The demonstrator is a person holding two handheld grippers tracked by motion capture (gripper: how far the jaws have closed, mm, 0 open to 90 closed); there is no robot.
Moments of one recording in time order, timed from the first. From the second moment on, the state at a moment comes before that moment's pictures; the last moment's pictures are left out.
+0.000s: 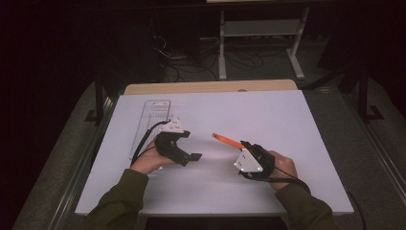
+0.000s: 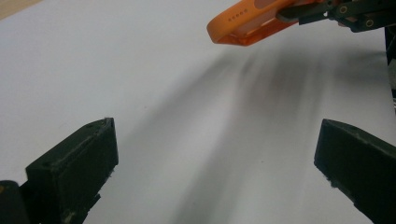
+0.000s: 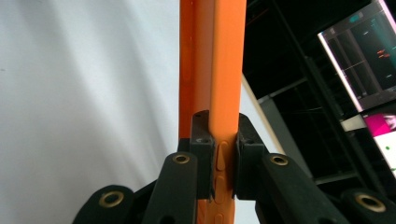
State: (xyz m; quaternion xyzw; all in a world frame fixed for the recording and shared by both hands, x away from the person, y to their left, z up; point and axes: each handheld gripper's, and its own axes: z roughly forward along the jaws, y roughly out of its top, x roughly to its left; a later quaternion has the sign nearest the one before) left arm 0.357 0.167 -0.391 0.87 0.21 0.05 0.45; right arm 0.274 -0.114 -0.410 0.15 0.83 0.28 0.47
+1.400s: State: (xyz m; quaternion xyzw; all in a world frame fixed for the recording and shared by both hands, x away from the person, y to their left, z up) left arm 0.357 0.168 -0.391 0.86 0.22 0.05 0.45; right arm 0.292 -0.130 -0.402 0.28 0.81 0.37 0.35
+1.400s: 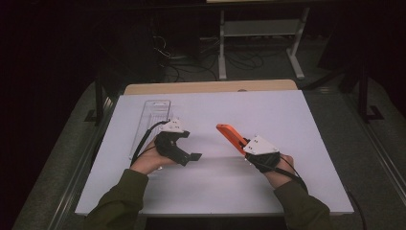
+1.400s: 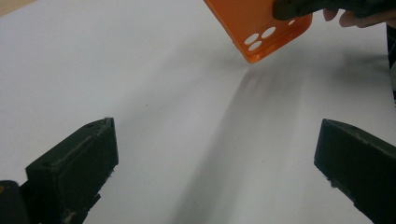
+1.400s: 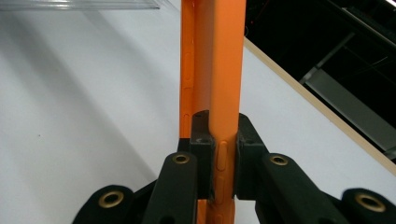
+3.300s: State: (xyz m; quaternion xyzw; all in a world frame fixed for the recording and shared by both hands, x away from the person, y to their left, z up) left arm 0.358 0.156 -0.377 0.83 0.28 0.03 0.49; right arm 0.303 -0.141 -0.400 0.39 0.76 0.45 0.24
